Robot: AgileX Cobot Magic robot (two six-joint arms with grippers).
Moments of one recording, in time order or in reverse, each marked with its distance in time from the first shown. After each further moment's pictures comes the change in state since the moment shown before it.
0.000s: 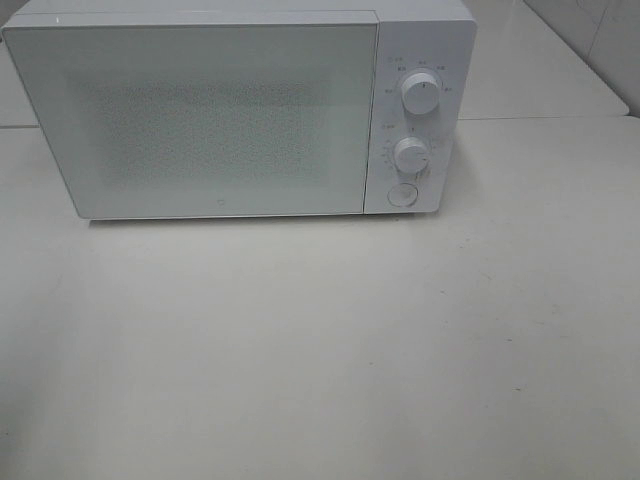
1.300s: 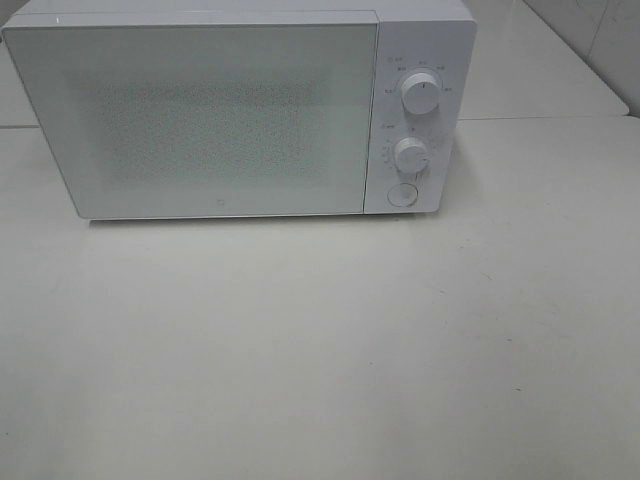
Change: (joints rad) left arm 0.000 -0.574 0.179 -0.001 -0.104 0.000; right arm 0.000 0.000 0.000 0.003 0.000 0.000
